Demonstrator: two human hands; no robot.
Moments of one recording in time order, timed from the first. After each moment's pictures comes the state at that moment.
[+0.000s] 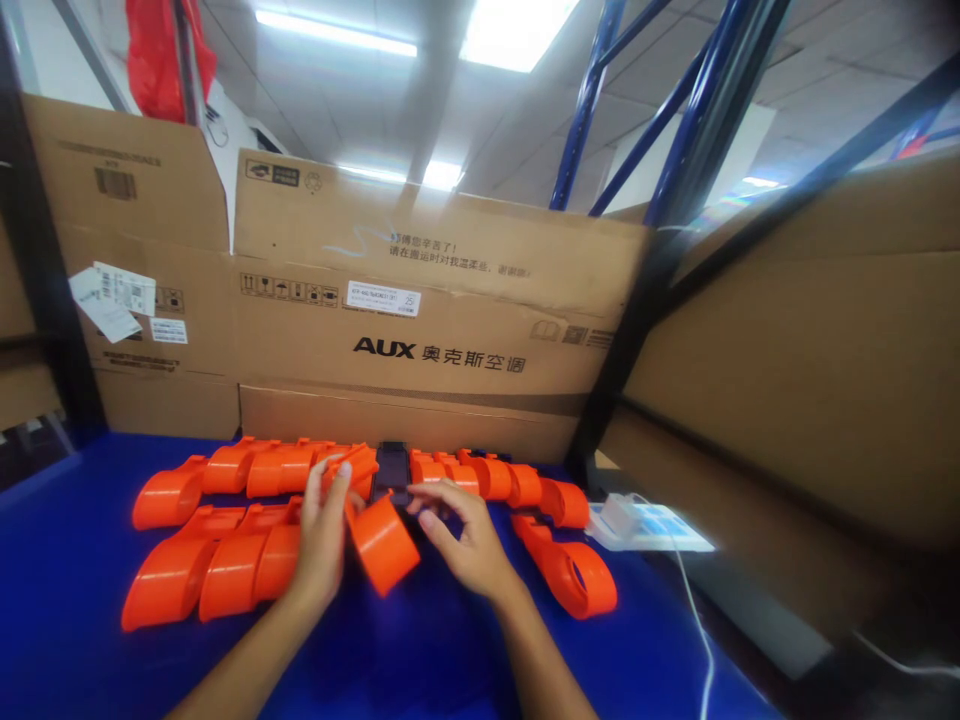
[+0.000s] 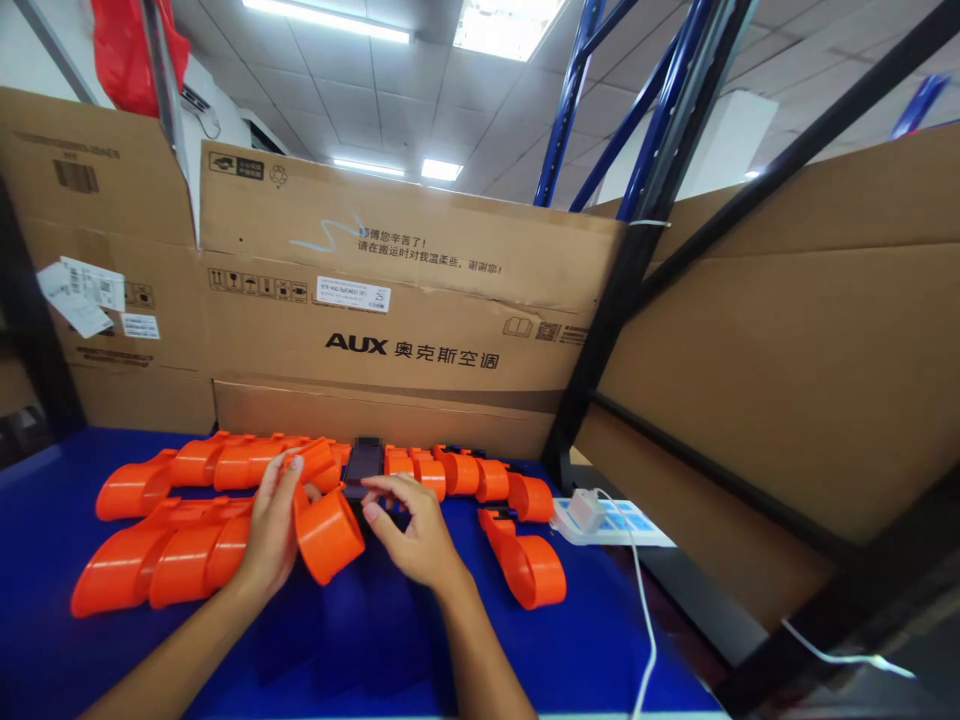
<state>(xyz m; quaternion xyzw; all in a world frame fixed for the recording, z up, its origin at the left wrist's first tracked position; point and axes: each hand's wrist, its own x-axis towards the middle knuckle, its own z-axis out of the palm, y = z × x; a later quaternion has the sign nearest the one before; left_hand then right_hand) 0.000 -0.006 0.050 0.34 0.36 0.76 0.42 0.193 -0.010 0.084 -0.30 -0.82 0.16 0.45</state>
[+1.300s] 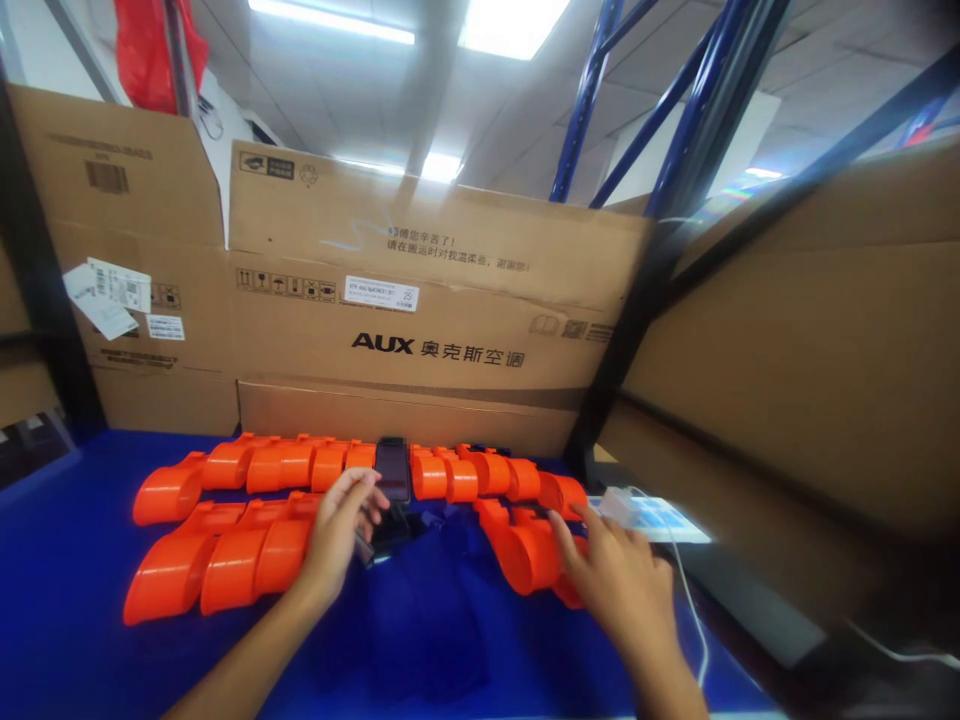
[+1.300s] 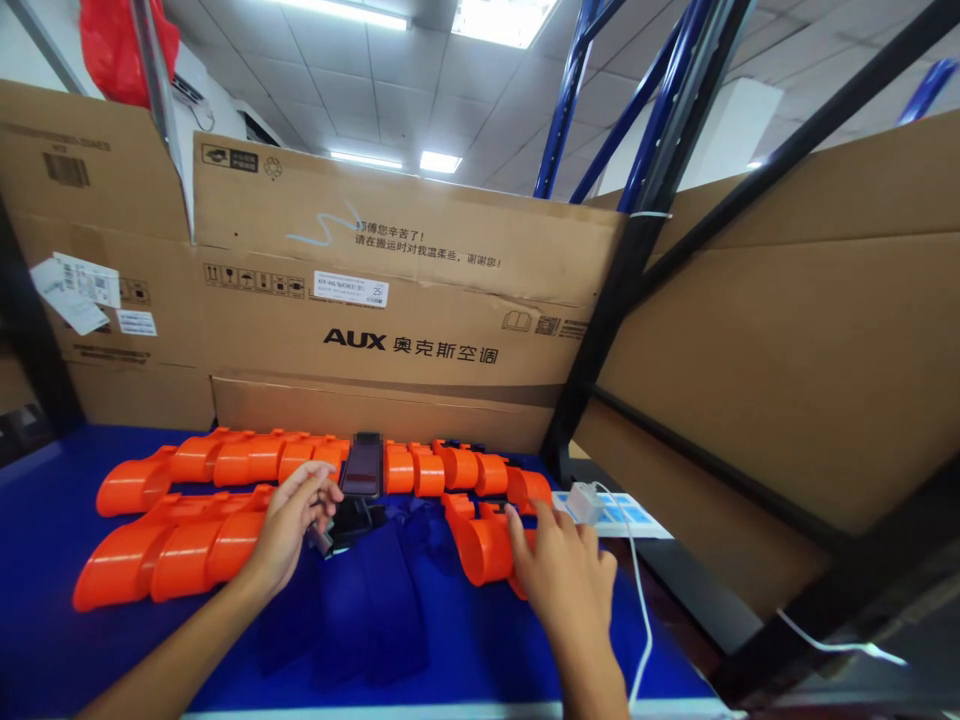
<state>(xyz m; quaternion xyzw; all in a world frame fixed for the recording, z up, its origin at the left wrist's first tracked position) 0.003 -0.015 0.052 0.42 0.34 0.66 0.52 0.304 -0.064 0.102 -0.79 -0.57 -0.16 0.15</state>
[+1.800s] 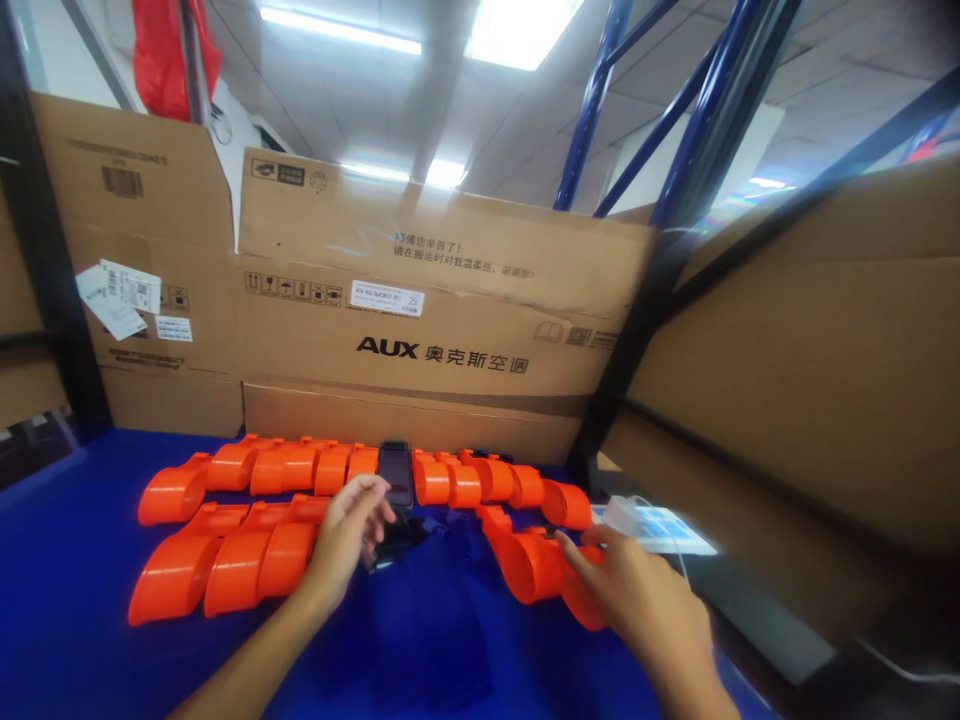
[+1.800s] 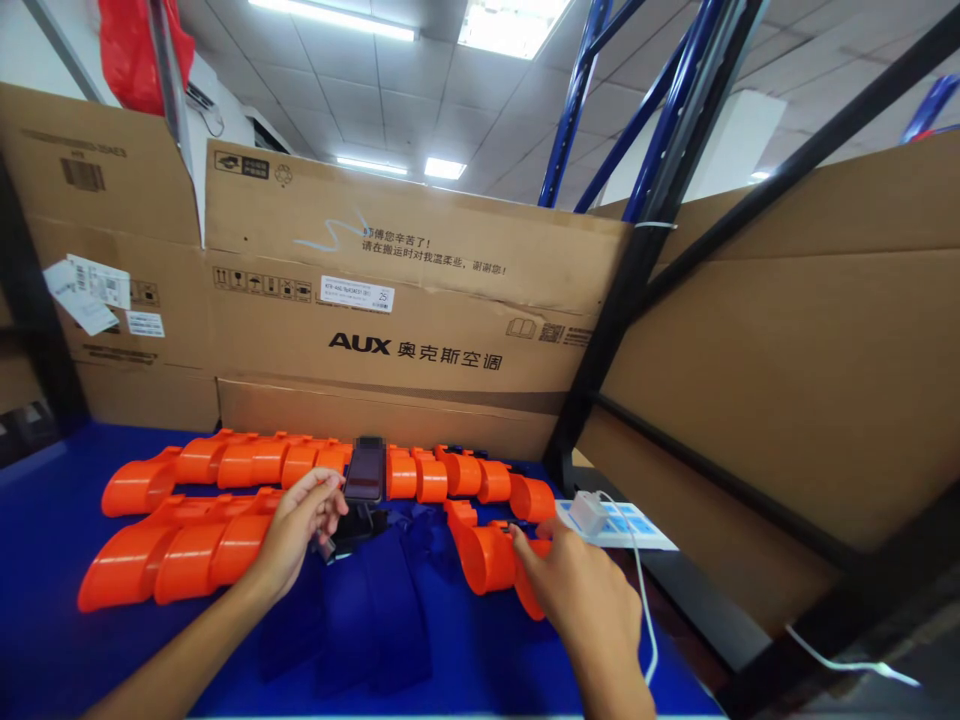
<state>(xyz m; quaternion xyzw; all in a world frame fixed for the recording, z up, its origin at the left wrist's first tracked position) 0.005 -0.015 0.051 0.42 0.36 0.63 0.55 0.309 -0.075 0.131 -0.83 -0.55 -0.03 0.13</state>
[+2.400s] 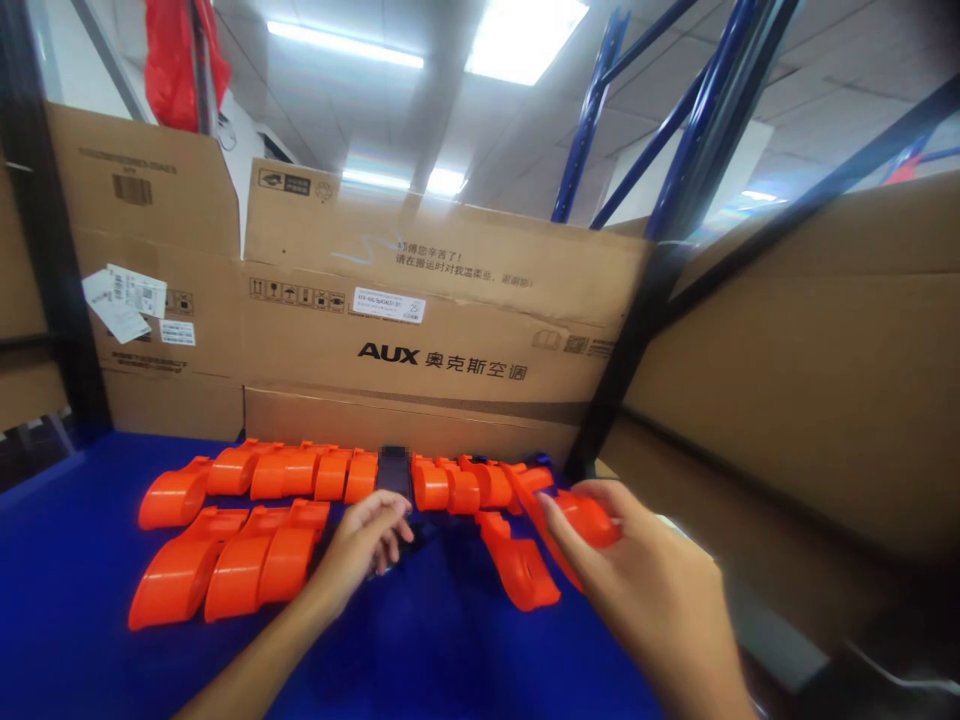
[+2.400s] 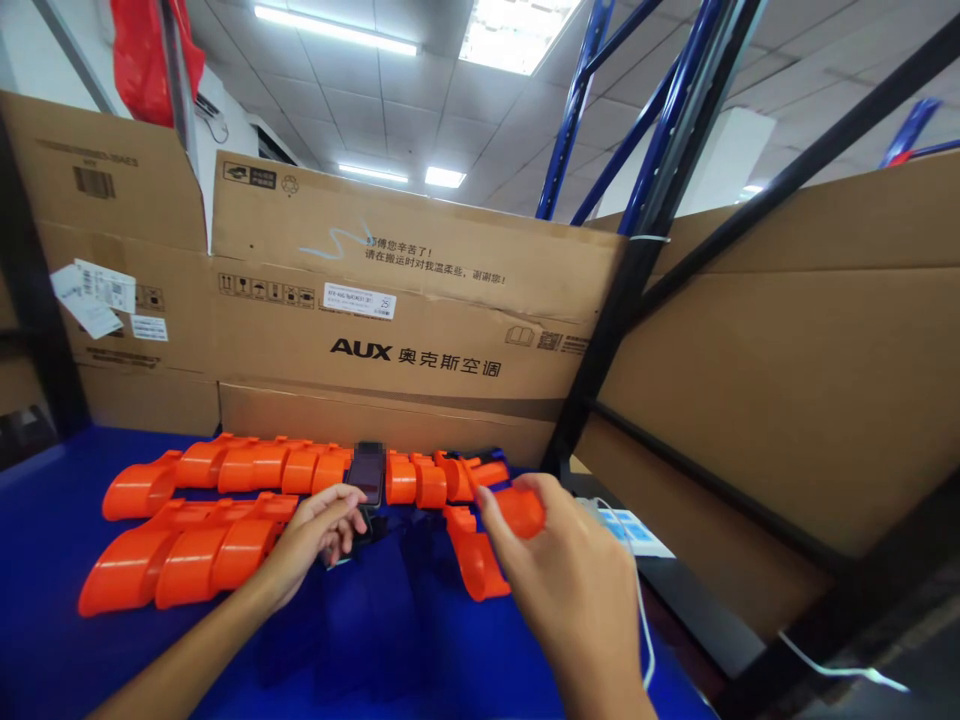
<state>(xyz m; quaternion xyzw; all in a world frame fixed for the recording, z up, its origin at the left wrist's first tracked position) 0.010 -0.014 0.051 0.49 0.33 0.55 0.59 0.255 -0.105 0.184 -0.72 -0.59 -0.17 0.32</state>
